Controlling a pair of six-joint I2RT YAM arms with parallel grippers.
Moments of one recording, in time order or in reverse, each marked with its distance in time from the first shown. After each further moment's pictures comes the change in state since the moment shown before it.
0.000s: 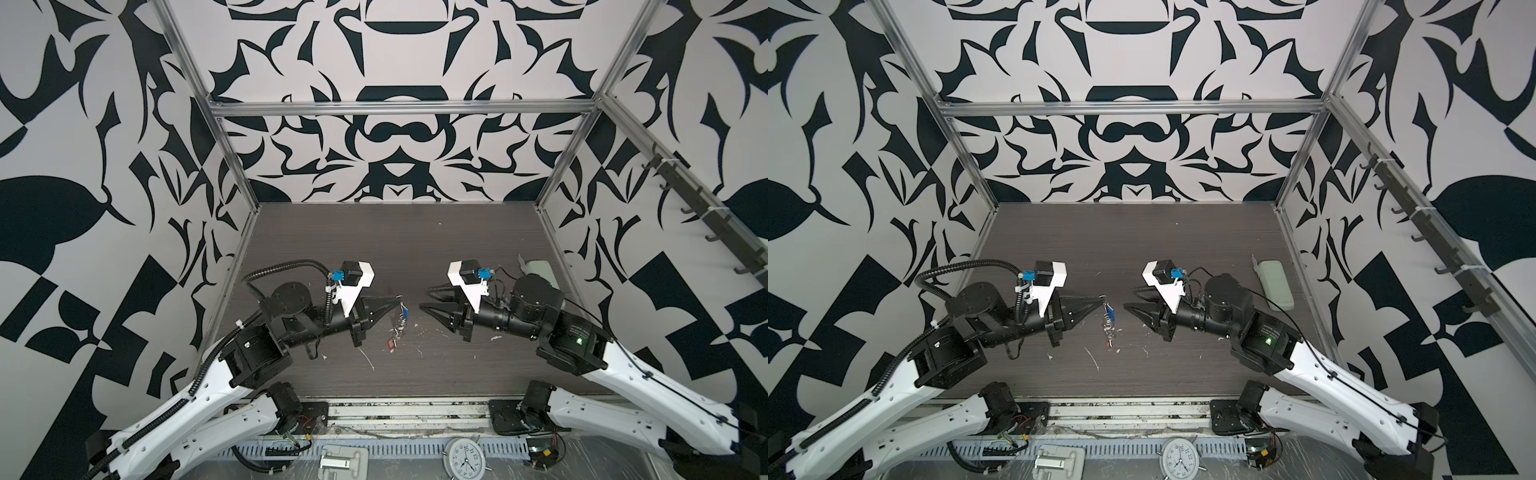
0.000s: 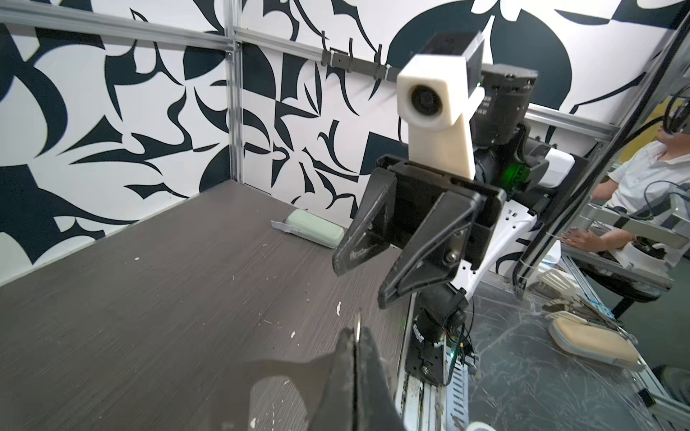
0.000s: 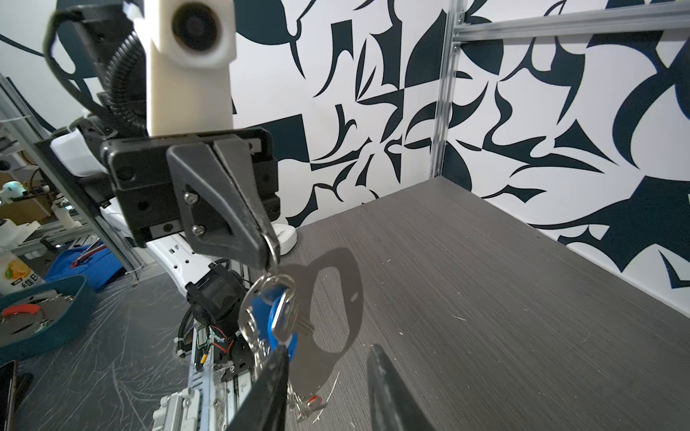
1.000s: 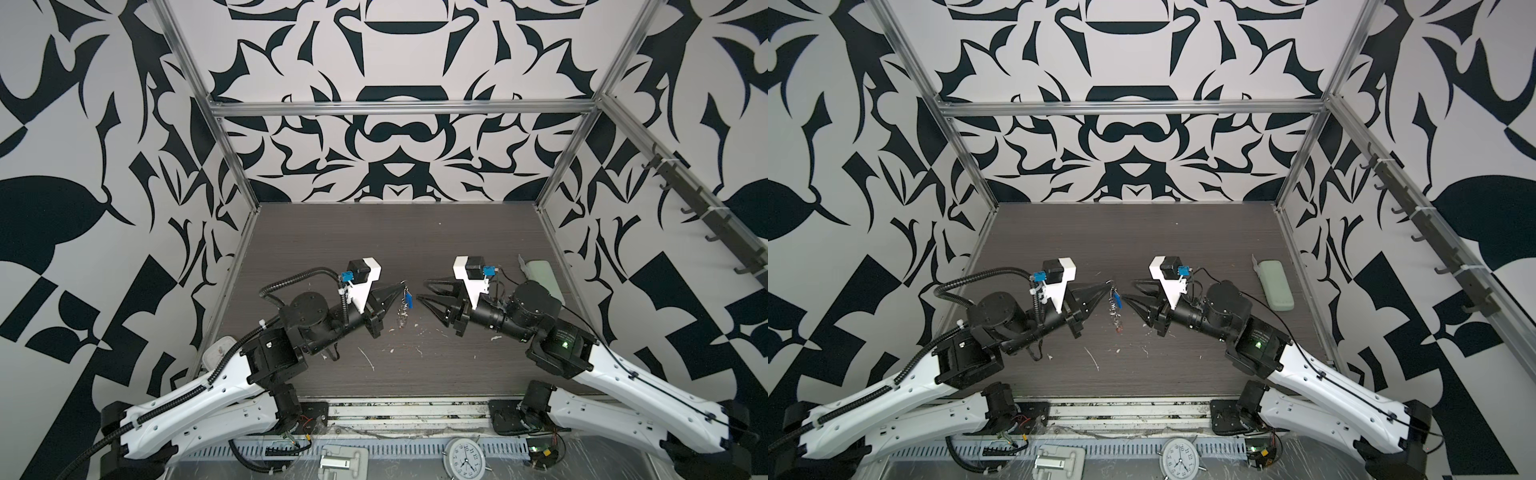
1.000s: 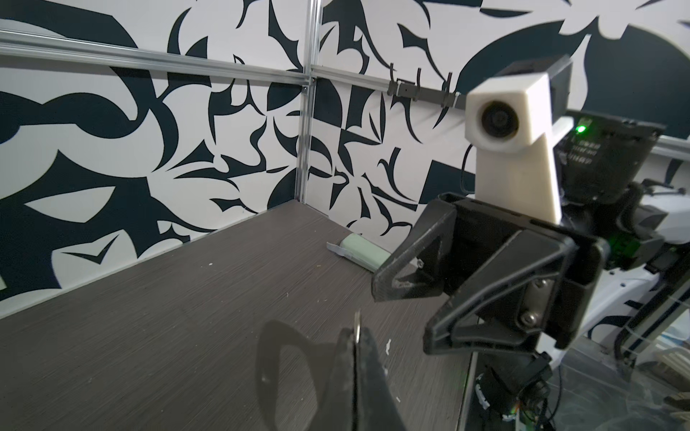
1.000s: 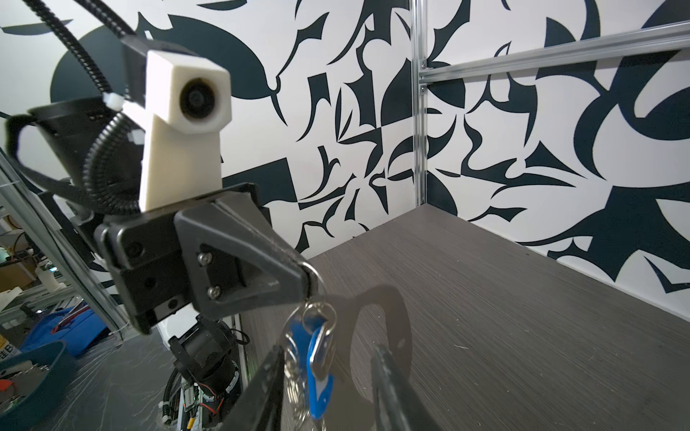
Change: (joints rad) left arm -0.165 0.060 -0.077 0.174 -0.423 0.039; right arm 0.000 -0.016 -0.114 0.216 0.089 0.092
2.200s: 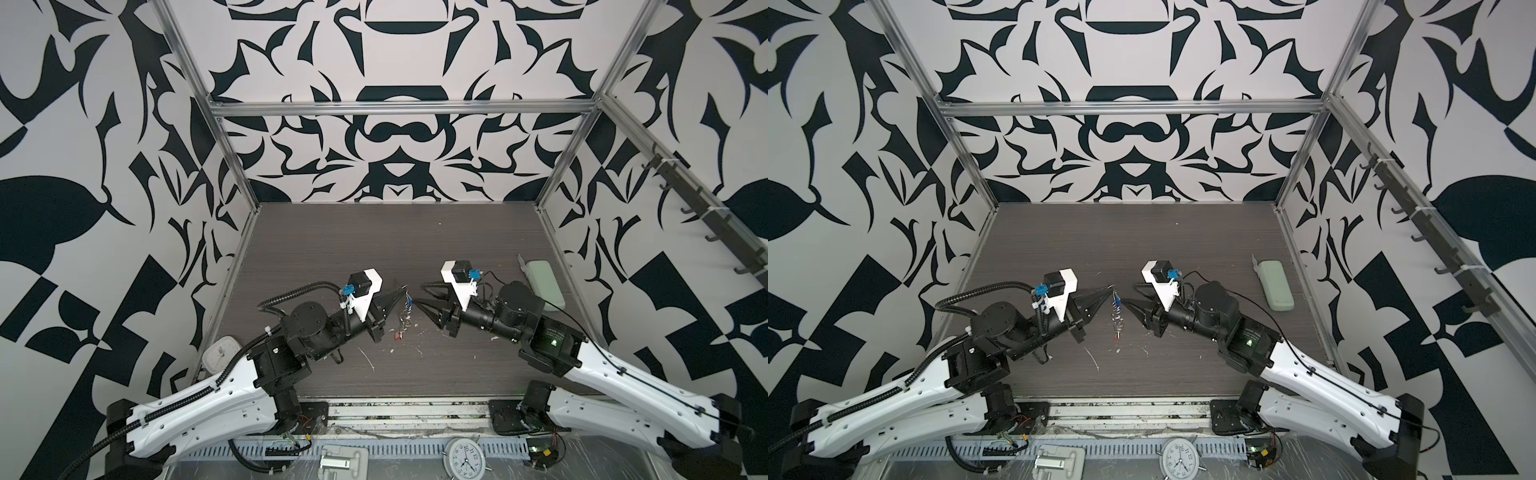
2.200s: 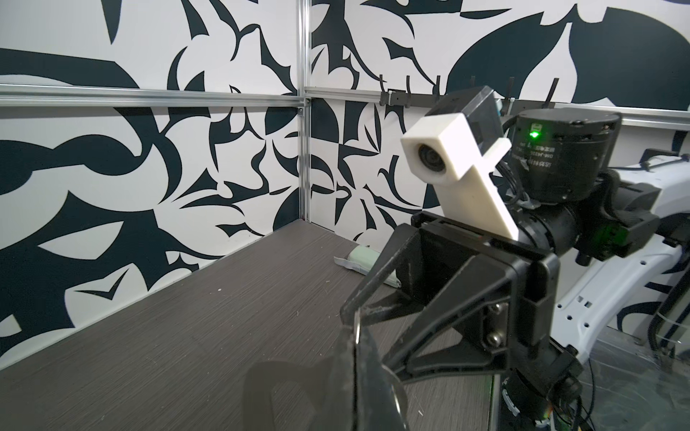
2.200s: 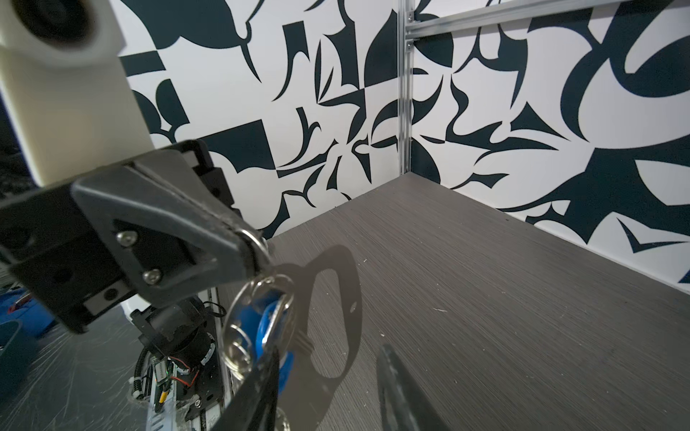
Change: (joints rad) left arm -0.009 -0.034 -0.105 0.149 0.023 0.086; right arm 0.000 0.030 -0.024 -0.032 0.006 -0.047
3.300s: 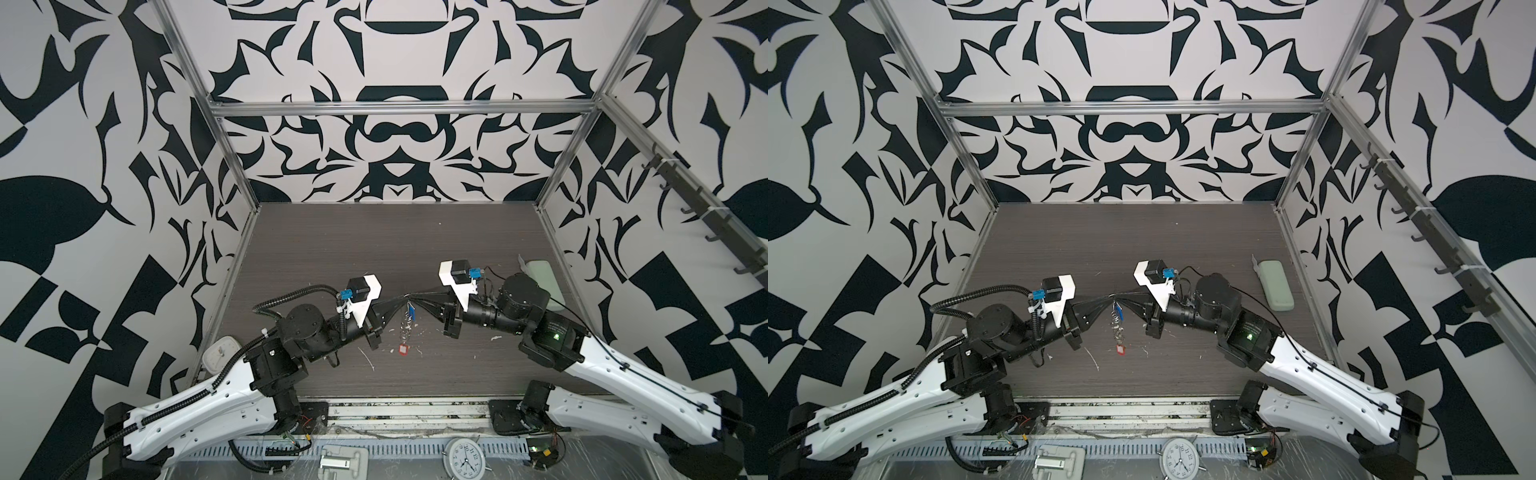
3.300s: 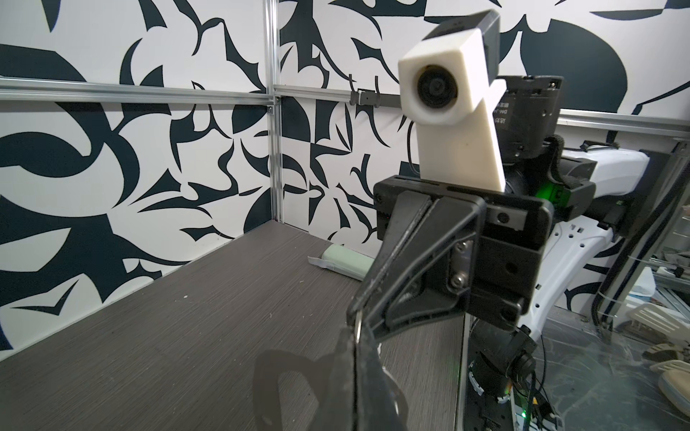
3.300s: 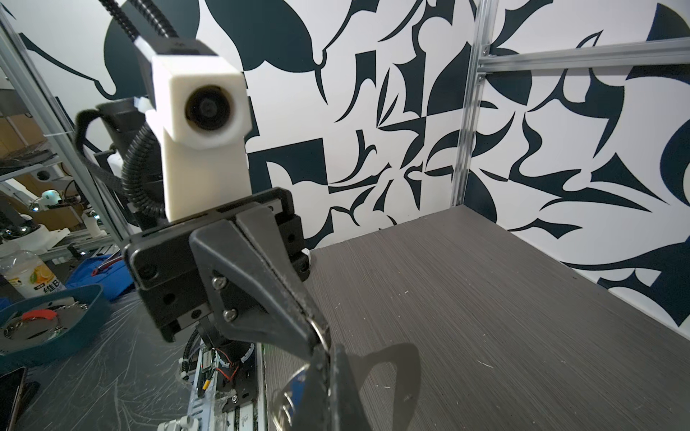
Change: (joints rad) left arm 0.000 -0.027 -0.016 -0.009 0.098 -0.021; right arm 0.000 0.046 0.084 0.006 -0.175 -0.045
